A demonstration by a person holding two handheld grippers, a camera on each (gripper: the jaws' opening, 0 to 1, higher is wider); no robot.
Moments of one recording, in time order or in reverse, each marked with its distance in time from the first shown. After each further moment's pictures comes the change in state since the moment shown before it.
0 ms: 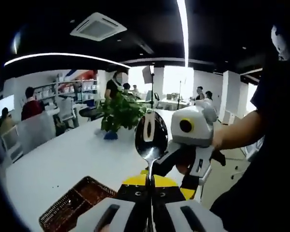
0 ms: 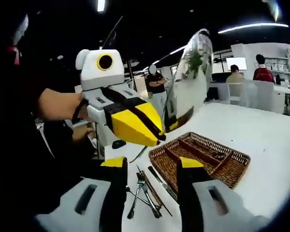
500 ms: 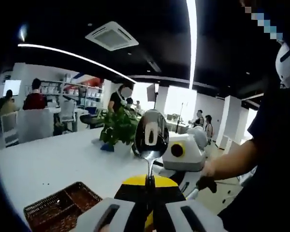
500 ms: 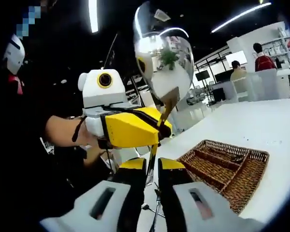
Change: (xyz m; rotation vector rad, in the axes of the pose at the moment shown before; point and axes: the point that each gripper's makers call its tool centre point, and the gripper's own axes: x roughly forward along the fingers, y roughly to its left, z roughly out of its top) left arm -0.017 -0.003 0.027 -0.157 -0.181 -0.026; right arm 0.012 0.019 0.025 0.123 -0.123 0.066
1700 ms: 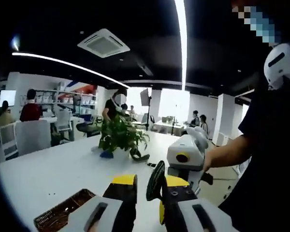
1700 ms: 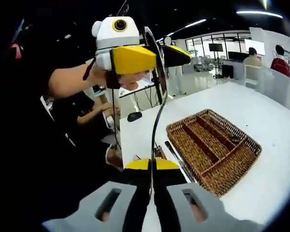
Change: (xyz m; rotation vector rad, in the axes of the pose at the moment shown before) left arm -0.030 -0.010 0.006 0.088 0.057 -0.076; right arm -0.027 0.018 -0.060 -0.123 0.438 0.032
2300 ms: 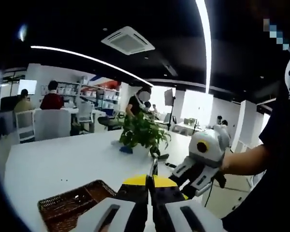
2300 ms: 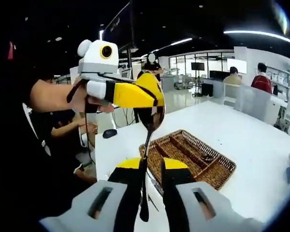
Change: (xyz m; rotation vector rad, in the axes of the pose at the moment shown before) left arm -0.006 0.043 0.002 -0.100 -0.060 0.282; right arm -0.021 -0.051 0.048 -0.094 -0.164 -0.281
